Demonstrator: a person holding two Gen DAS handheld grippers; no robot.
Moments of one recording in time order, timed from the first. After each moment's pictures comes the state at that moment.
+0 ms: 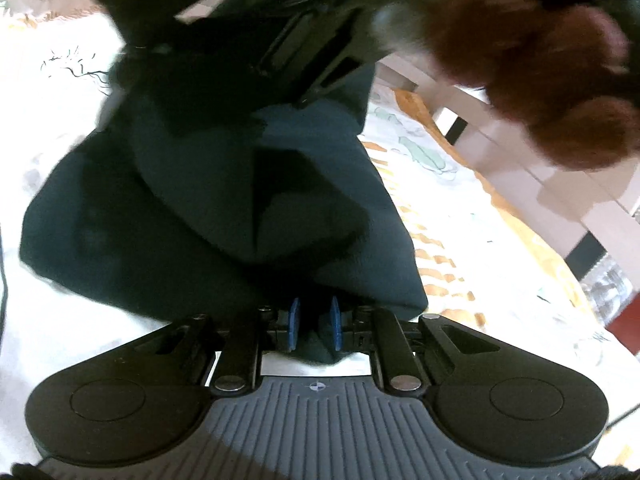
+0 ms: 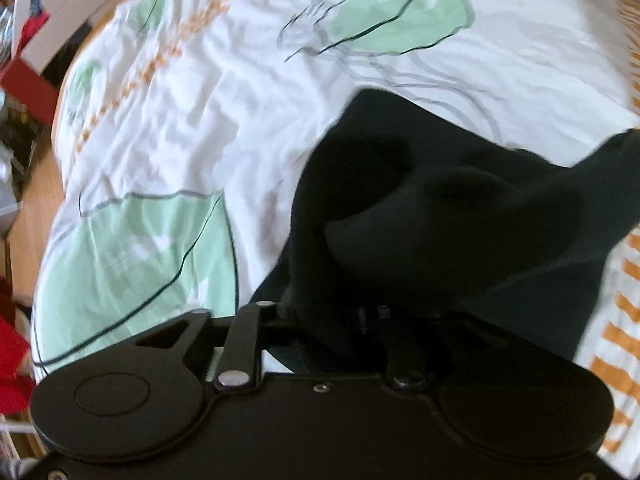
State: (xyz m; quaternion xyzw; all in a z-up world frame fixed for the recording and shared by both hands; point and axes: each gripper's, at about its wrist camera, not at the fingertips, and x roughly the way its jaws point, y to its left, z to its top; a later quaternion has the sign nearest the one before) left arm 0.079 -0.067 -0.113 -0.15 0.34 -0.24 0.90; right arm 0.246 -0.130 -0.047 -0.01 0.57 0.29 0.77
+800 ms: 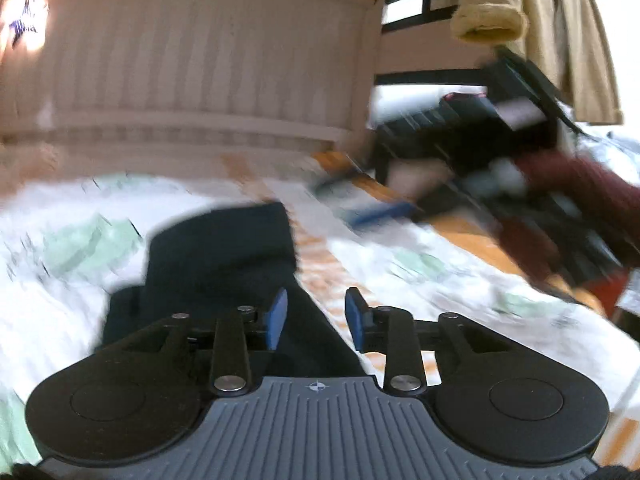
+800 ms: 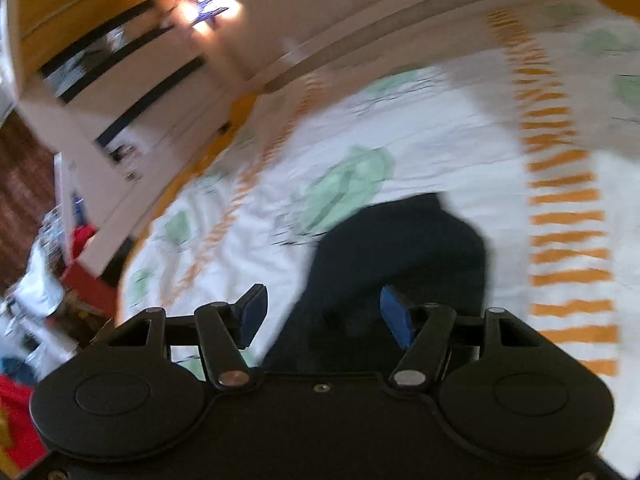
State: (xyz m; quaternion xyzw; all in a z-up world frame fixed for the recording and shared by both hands) left arm 0.068 -0.078 -0.023 0.01 0.18 -0.30 0.94; right arm 0.181 -0.335 0.009 0.23 0.37 0.22 0.87
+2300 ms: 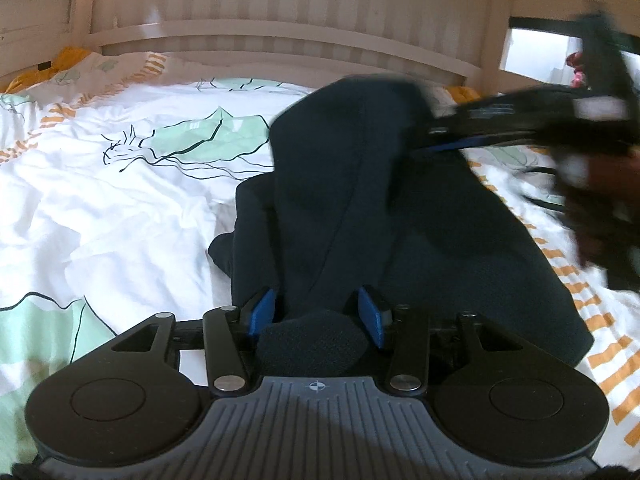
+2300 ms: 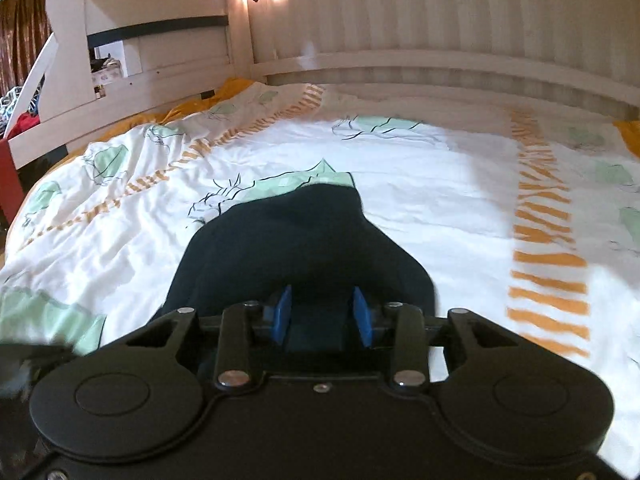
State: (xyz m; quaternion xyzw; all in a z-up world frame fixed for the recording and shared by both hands) left arm 0.131 -0.010 -0.099 -0.01 0.31 -0.15 0.94; right arm 0.246 -0.252 -0.052 0.02 0.29 0.22 0.93
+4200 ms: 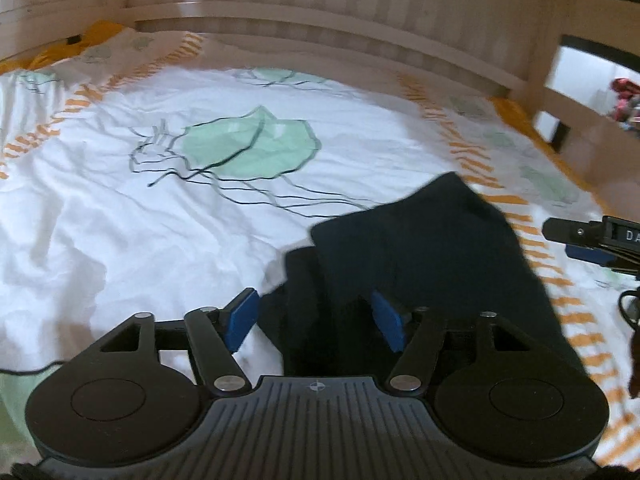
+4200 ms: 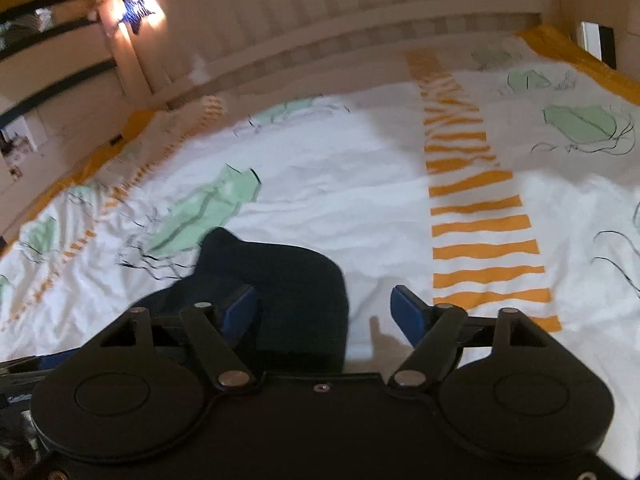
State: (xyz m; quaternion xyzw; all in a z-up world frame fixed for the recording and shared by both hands) left arm 0.186 0.010 -0.068 -0.05 0.35 -0.11 0.93; right arm 0.224 -0.329 -0.066 0.15 0.31 0.10 0.93
